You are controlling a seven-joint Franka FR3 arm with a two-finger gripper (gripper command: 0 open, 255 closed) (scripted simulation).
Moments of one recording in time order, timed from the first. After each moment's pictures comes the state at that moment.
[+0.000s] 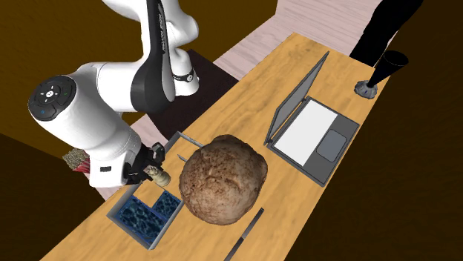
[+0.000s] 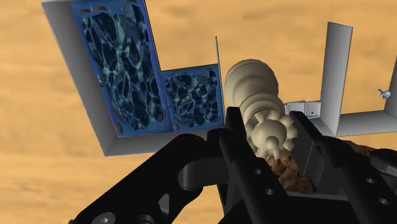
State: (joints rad) arm -0.29 0.19 -0.54 -1.81 0.17 2.00 -0.90
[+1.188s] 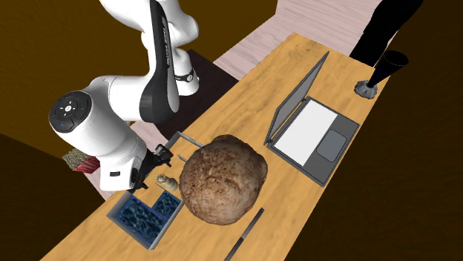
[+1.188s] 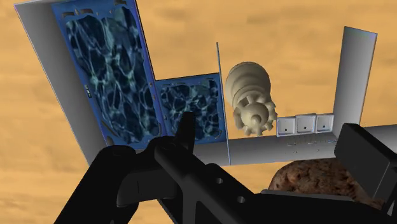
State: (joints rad) arm -0.29 0.21 -0.53 -1.87 0.19 2.08 -0.92
